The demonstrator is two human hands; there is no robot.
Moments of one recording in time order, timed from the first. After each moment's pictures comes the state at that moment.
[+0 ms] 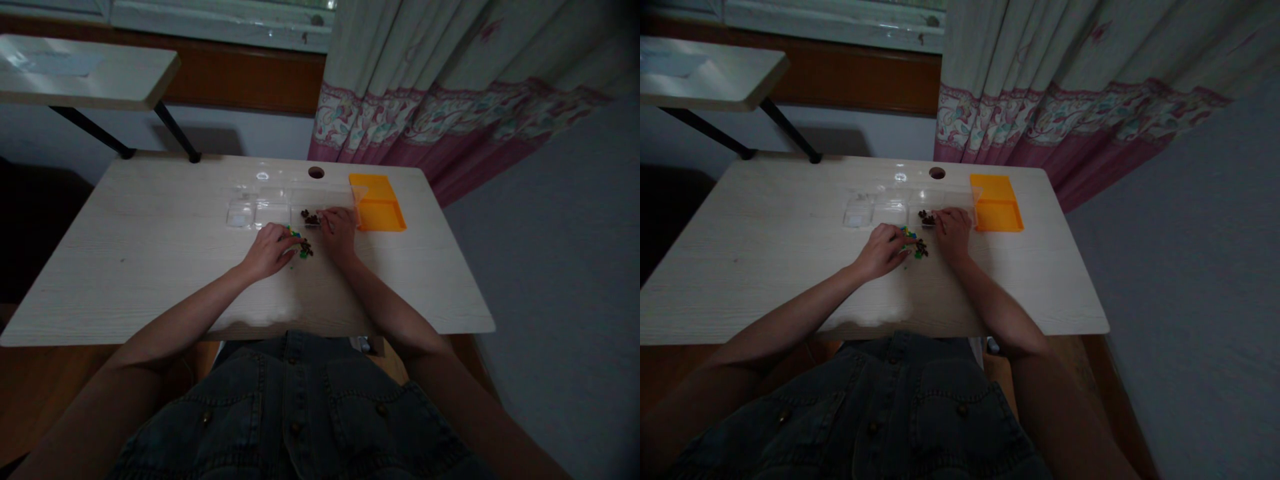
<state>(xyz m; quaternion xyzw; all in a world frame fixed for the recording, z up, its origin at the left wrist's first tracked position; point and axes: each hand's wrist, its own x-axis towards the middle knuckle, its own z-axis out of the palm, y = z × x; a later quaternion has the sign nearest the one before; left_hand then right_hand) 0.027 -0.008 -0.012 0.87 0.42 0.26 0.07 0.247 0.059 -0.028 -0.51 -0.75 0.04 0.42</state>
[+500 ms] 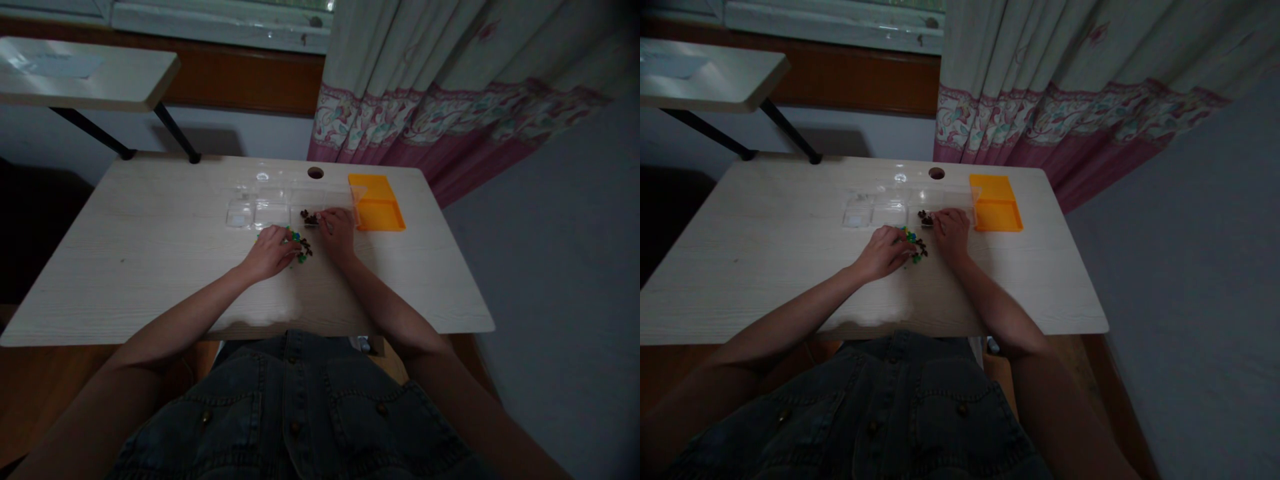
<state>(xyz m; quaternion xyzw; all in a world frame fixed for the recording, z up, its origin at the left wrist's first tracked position) 0.029 -0.010 -0.013 0.88 0.41 0.23 0.04 0.246 0.057 -0.026 -0.51 -0.76 0.04 0.41</state>
